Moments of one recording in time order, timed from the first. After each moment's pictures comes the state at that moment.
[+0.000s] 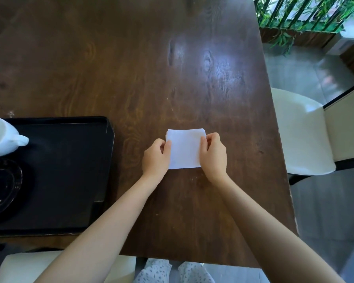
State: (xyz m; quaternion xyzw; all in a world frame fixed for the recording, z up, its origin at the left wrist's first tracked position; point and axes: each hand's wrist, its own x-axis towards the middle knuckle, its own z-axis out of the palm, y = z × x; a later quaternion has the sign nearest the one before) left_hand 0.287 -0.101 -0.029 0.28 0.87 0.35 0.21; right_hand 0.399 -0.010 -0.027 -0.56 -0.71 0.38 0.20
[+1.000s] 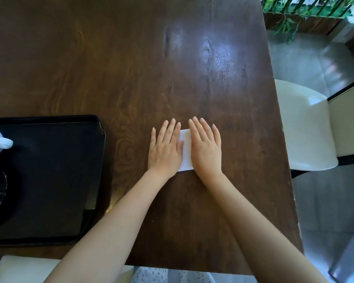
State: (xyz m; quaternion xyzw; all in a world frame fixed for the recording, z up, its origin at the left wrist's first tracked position) left_hand 0.287 -0.066 -0.061 0.52 0.85 0.06 0.07; right_hand 0.387 0.002 -0.054 -0.39 -0.90 0.06 0.17
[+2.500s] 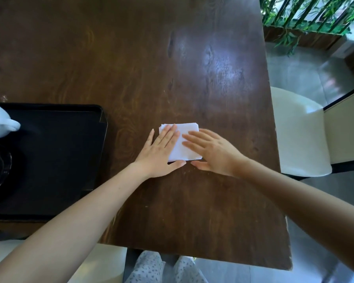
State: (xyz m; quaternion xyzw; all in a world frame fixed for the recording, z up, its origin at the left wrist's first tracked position) left_hand 0.279 -0.103 -0.057 0.62 0.77 0.00 0.13; right_hand 0.444 0.038 -0.023 -0.02 -1.00 0.04 0.03
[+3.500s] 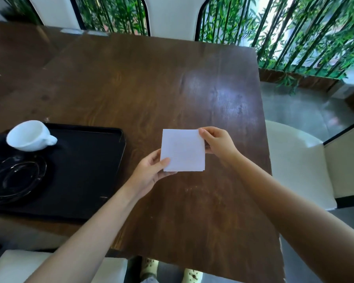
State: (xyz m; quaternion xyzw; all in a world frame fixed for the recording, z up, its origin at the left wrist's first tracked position) left_hand 0.292 -0.144 0.021 0.21 0.59 0.62 0.47; right_hand 0.406 0.039 0.063 -0.36 -0.69 0.60 0.17
